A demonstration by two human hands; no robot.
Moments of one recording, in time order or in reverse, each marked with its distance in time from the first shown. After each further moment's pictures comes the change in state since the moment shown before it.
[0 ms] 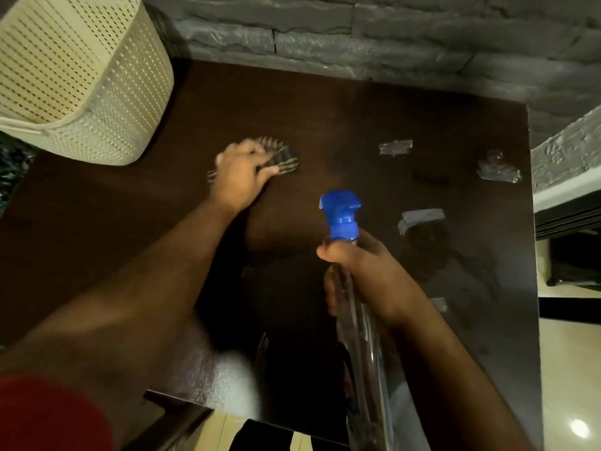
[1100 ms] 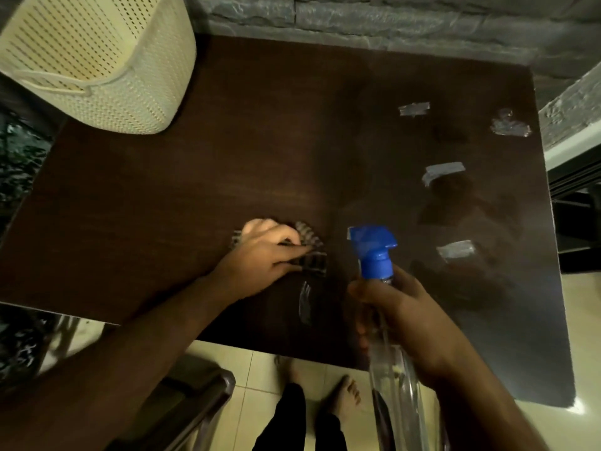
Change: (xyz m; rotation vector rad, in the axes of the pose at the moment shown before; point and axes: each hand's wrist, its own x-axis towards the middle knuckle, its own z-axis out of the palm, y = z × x) left_hand -0.194 -0.023 -0.004 -0.086 -0.168 0.589; right_hand -0.081 0.082 0.058 -0.019 0.088 -0.038
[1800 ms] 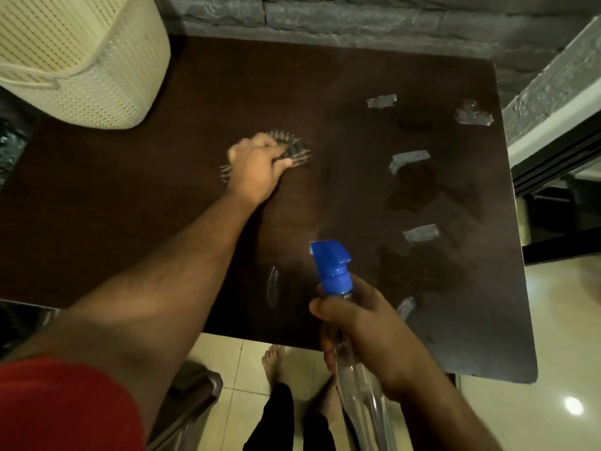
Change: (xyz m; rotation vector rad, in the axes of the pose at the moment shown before) left_hand 0.126 -0.016 -0.003 0.097 0.184 -0.568; right_hand -0.019 0.041 -0.012 -0.055 -0.032 -0.033
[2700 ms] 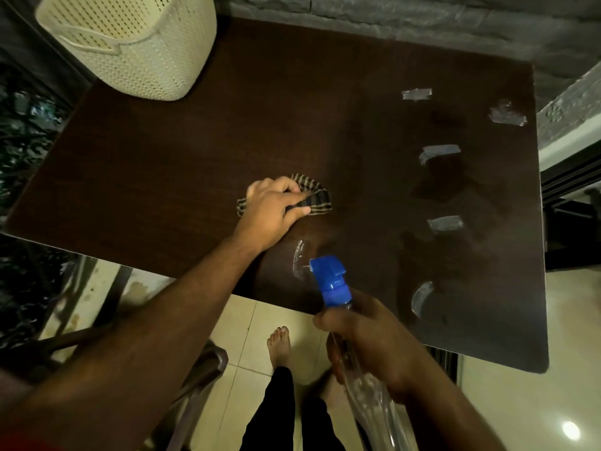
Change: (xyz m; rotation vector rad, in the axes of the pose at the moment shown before) left_hand -0.119 -0.021 -0.005 -0.109 -0.007 0.171; right_hand -0.023 0.021 0.027 -0.079 -0.143 0.114
